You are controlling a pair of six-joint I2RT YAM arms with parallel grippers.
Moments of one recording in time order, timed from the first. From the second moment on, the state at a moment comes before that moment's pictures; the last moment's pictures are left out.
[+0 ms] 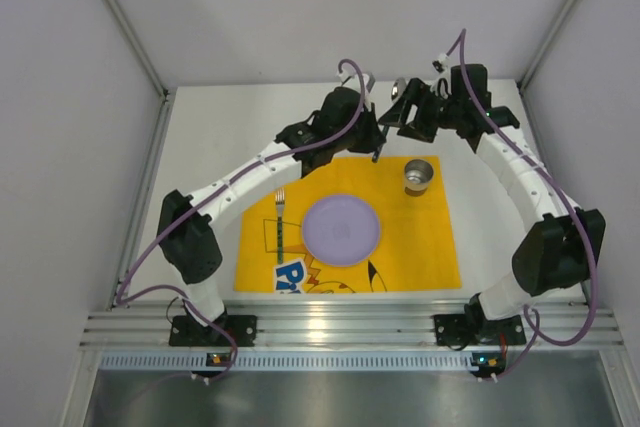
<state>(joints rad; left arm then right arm) -0.79 1.78 1.67 -0.37 -0.05 -0.54 0.23 1.56 1.48 -0.51 -0.51 0.62</state>
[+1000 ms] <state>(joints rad) -0.86 1.59 1.58 -0.50 -0.21 -0.53 0.26 1.33 1.28 -0.57 -0.52 0.49</state>
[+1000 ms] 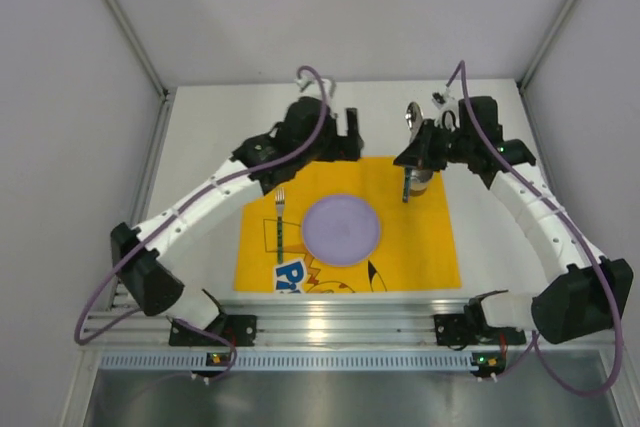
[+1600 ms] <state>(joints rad) -0.48 1.39 1.38 -0.54 -0.23 -0.49 0.33 1.20 0.65 -0.53 -0.53 0.49</state>
